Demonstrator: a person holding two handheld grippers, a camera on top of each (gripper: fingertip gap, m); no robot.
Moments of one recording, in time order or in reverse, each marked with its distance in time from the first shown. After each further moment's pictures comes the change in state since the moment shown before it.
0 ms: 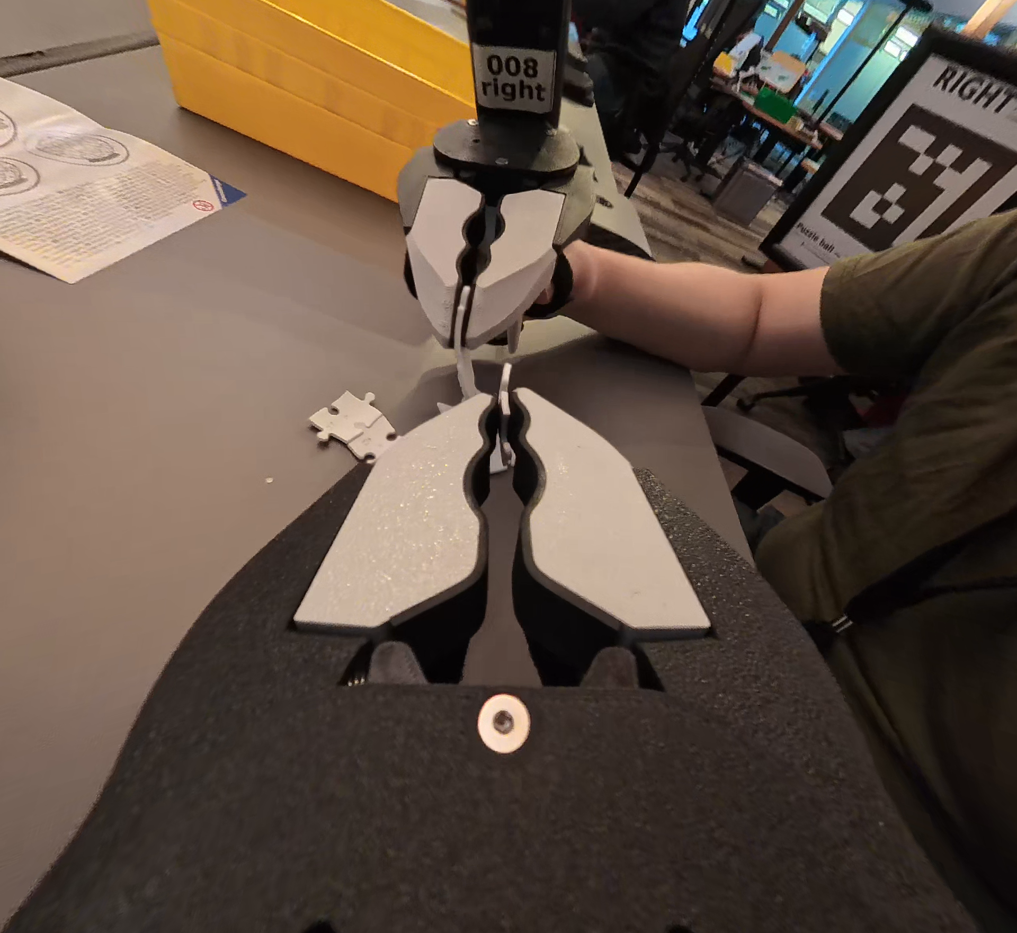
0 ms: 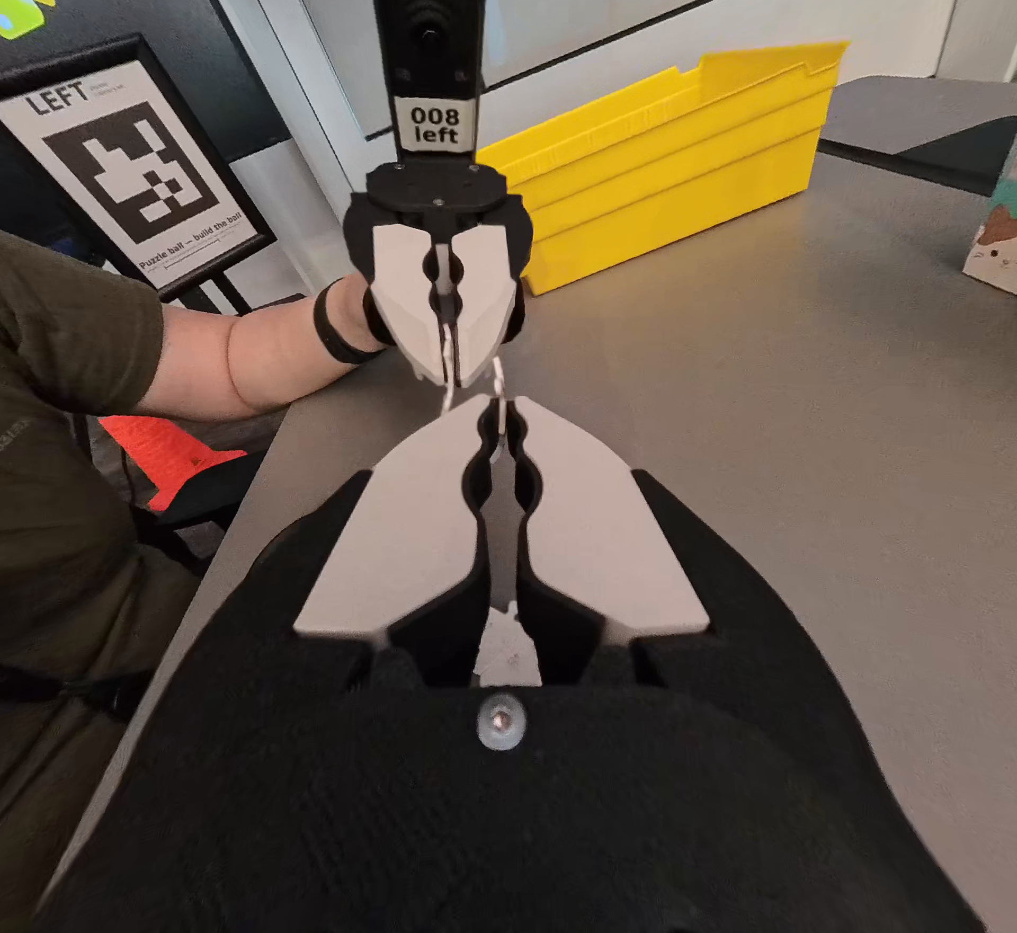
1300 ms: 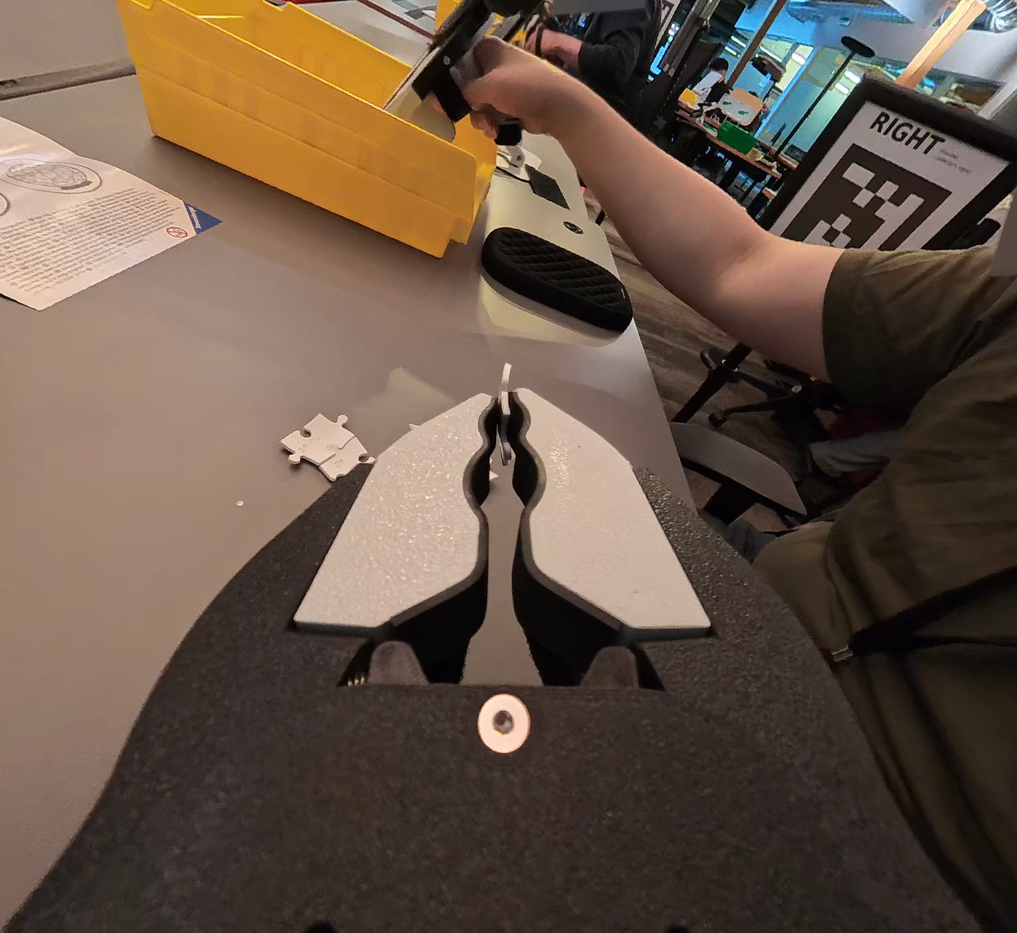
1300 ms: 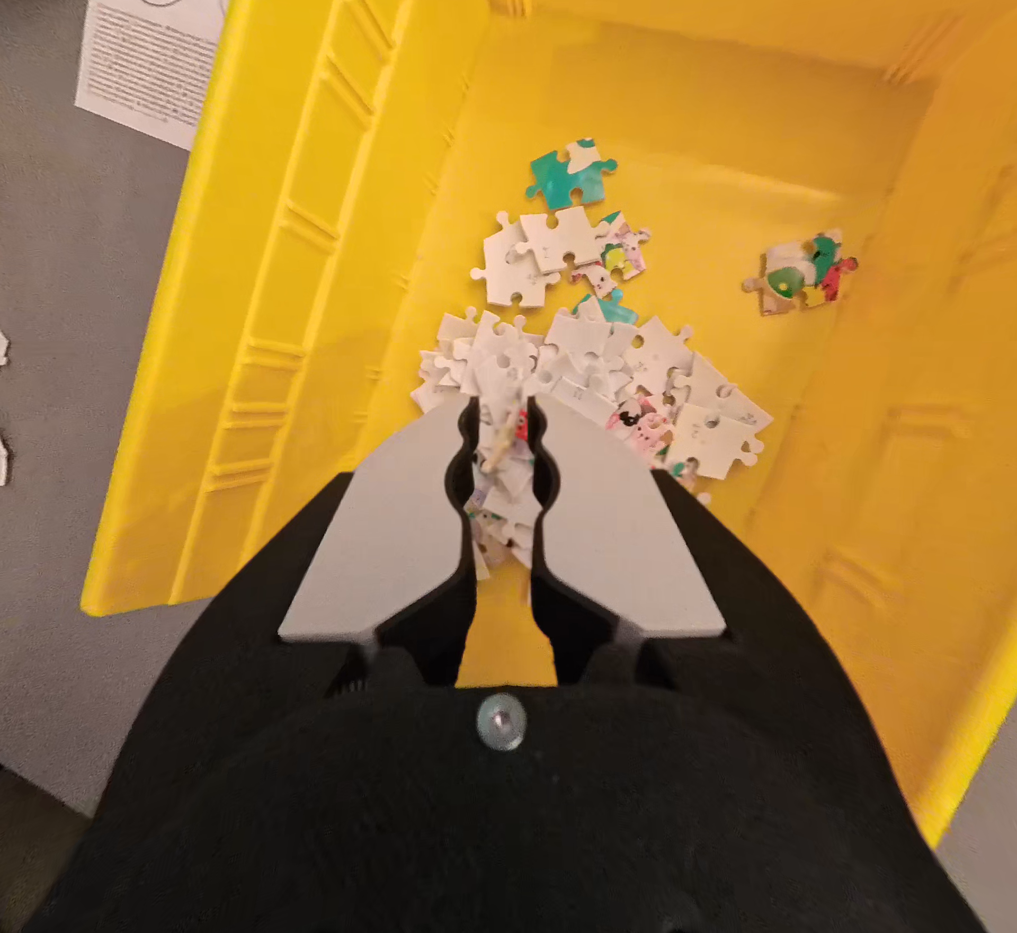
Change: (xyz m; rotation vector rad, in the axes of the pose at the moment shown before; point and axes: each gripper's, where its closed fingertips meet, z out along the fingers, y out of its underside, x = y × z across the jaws) left arm 0.013 -0.012 -0.004 0.036 0.044 -0.012; right arm 0.141 0.055 -0.360 -0.463 1.032 0.575
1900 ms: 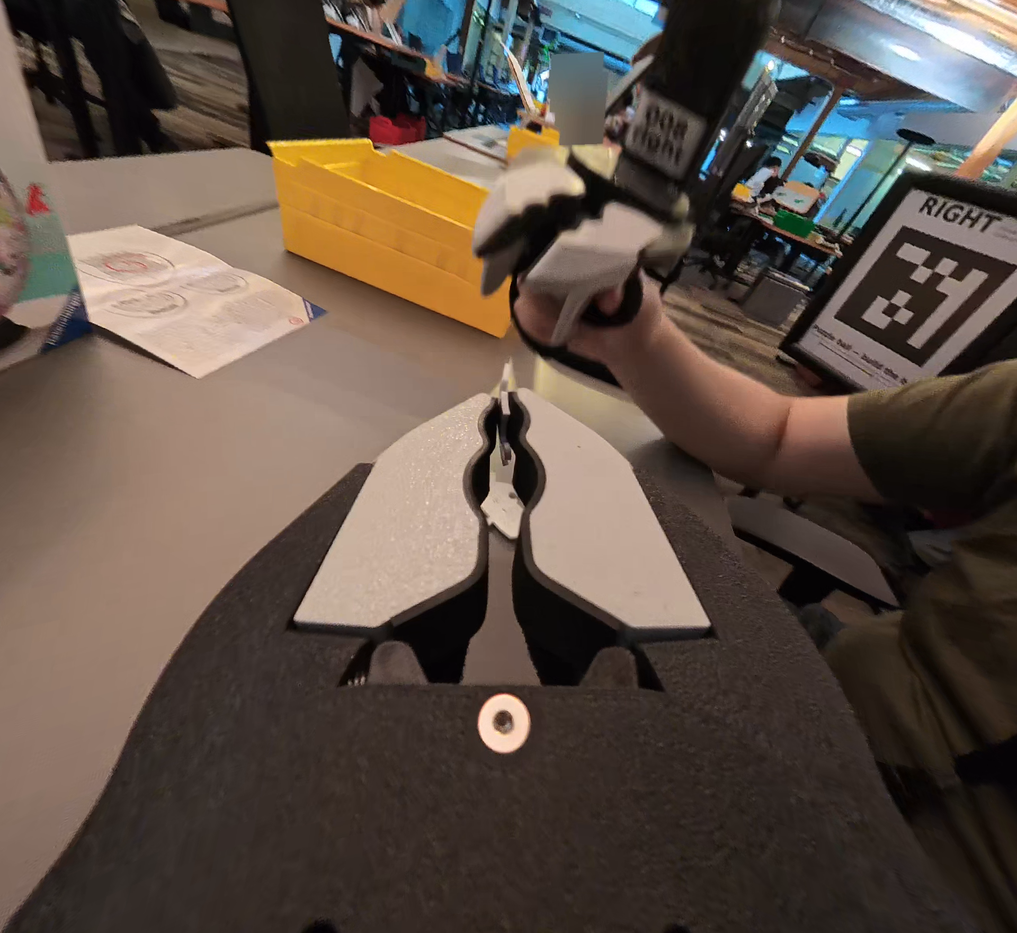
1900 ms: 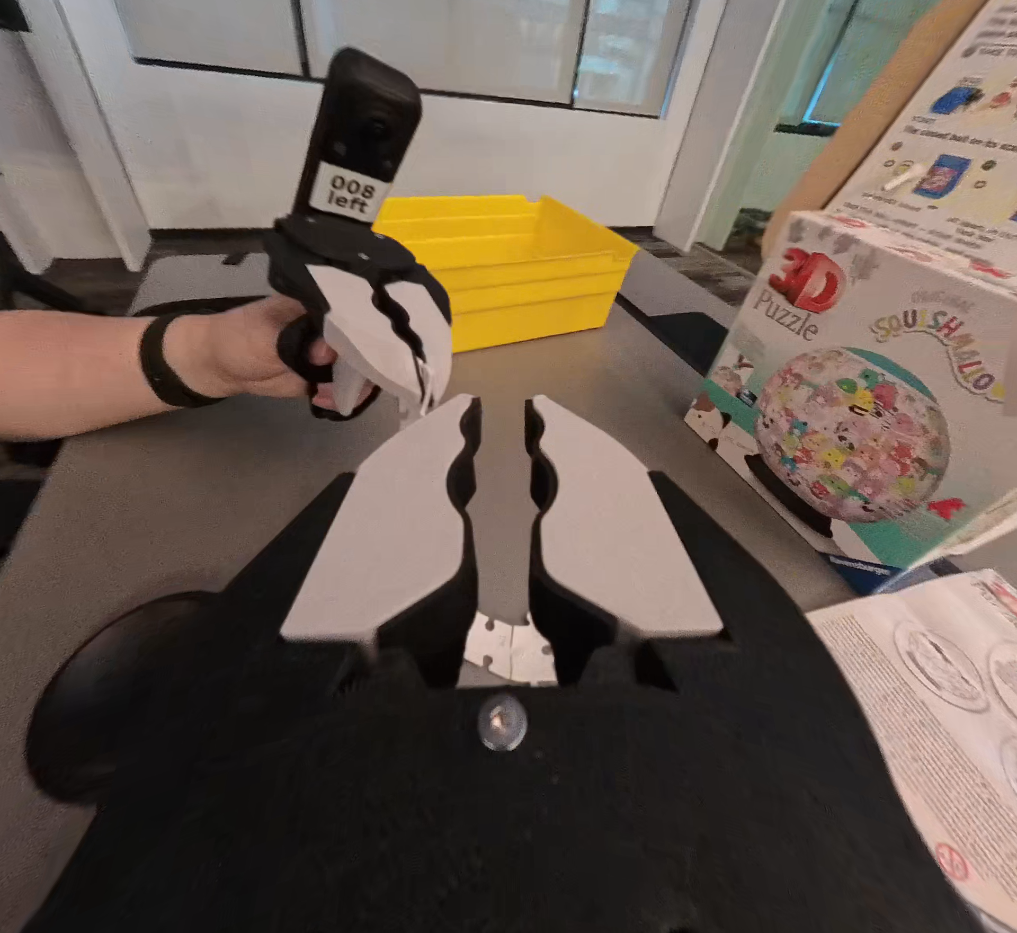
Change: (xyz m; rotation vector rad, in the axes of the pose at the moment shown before) left arm -0.013 -0.027 -0.024 0.179 -0.128 0.055; right arm -0.401 -0.029 -0.012 0.766 -0.622 -0.770
